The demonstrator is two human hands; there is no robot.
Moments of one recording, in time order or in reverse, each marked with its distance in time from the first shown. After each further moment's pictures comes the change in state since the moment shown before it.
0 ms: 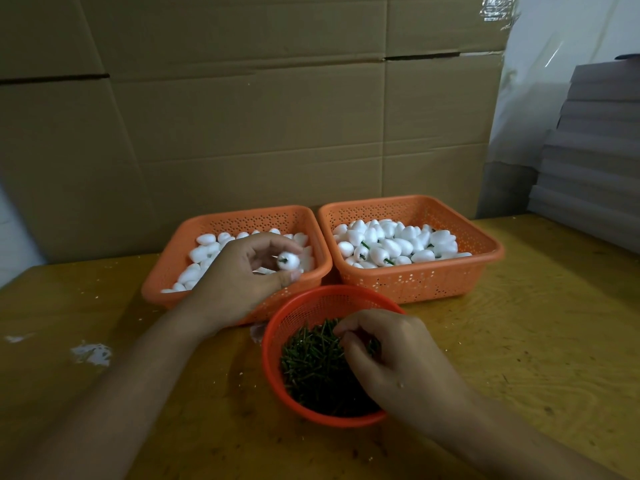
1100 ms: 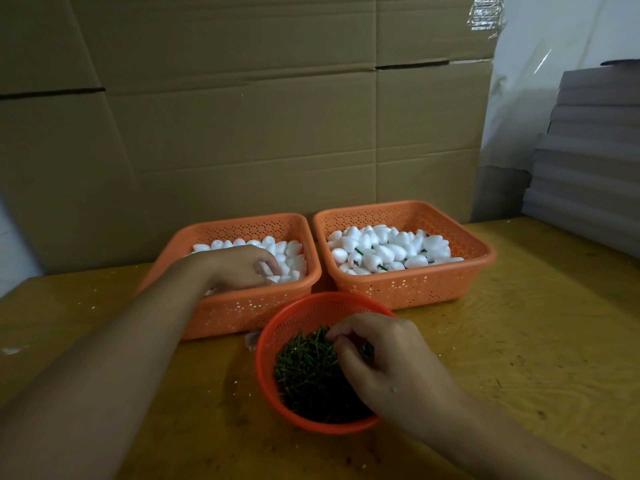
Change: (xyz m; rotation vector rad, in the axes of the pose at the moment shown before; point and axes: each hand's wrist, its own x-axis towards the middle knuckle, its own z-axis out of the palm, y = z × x) left_hand 0.078 -0.044 -0.032 0.841 -0.526 -0.353; right_hand 0.002 -0.003 -0.004 0.015 0.011 -0.041
